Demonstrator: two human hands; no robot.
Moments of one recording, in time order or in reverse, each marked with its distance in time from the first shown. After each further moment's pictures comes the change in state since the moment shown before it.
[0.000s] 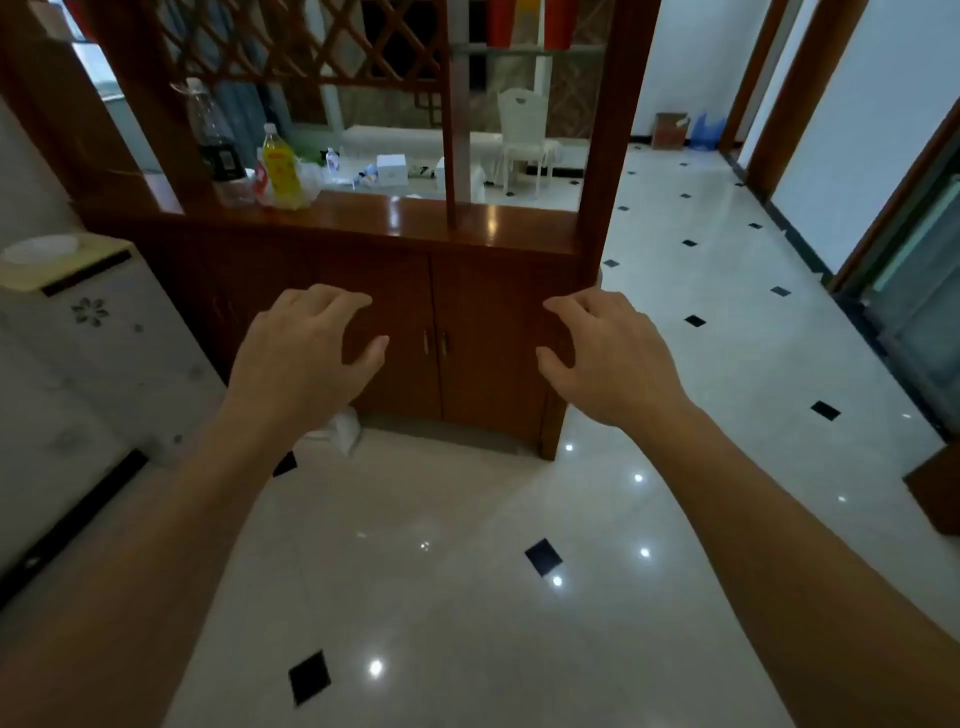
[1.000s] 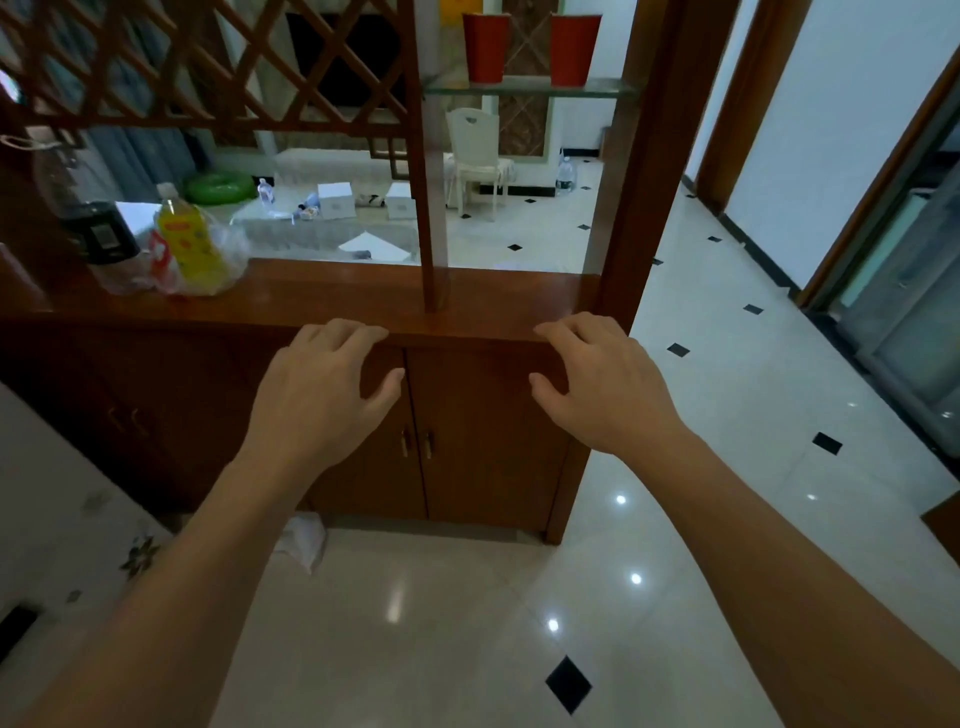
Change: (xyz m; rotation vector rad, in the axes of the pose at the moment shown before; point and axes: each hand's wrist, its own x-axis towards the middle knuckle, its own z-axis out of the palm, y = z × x) left_hand 0.309 -0.115 0.157 -0.095 -0.028 0.066; right_hand 0.307 0.059 0.131 -0.065 0.026 0.093
